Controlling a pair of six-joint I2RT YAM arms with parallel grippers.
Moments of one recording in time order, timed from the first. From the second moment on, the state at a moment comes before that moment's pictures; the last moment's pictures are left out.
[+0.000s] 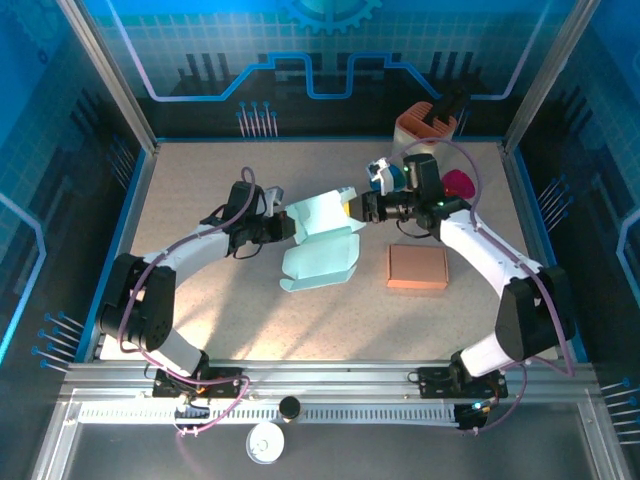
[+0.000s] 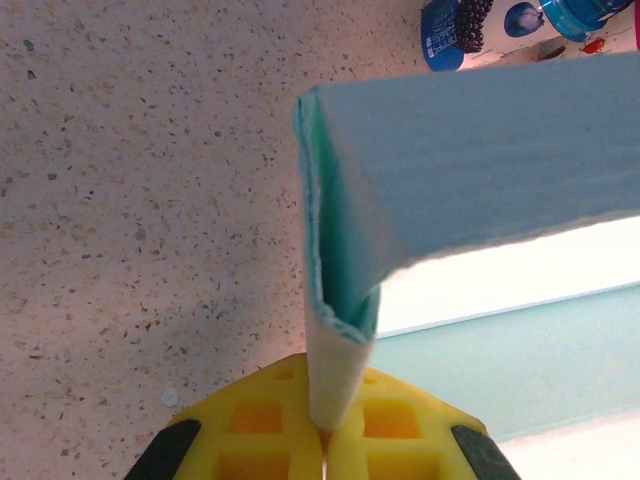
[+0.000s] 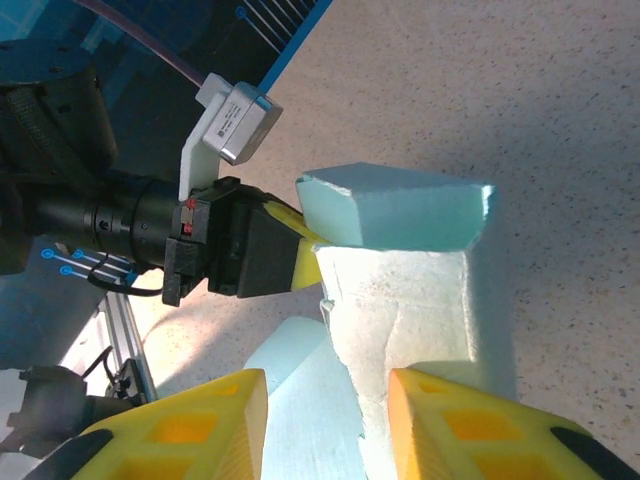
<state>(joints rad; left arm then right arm) -0.29 1.57 0.94 -0.16 0.45 -0.48 0.34 1.49 1.15 -0.28 -0.73 0.26</state>
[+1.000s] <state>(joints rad) -0.29 1.57 0.94 -0.16 0.45 -0.48 0.29 1.54 1.10 -0.26 -0.76 0.22</state>
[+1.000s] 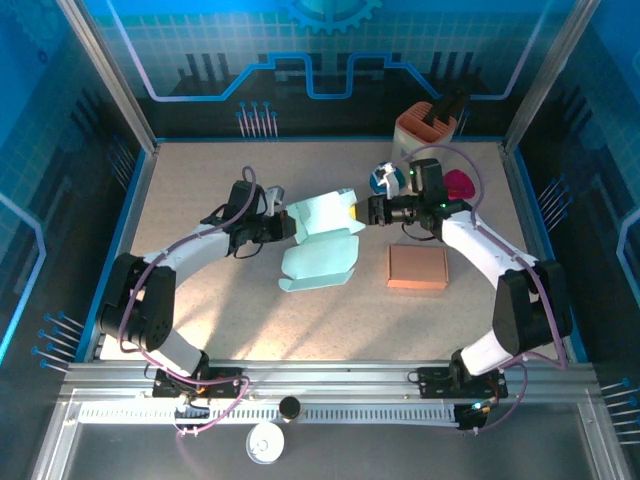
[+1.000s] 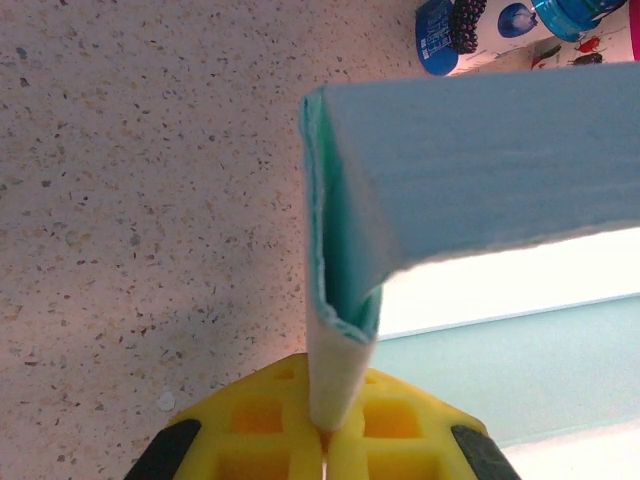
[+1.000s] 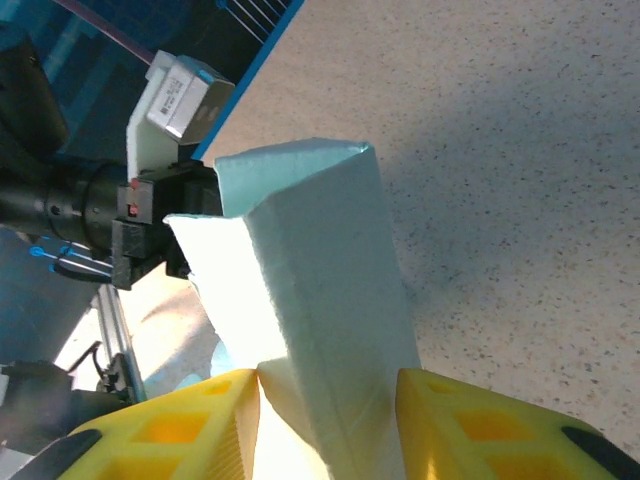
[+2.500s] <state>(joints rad) -0.40 1.58 1.04 -0.34 0.20 -0.48 0.69 1.77 1.48 -0.70 0.41 0.22</state>
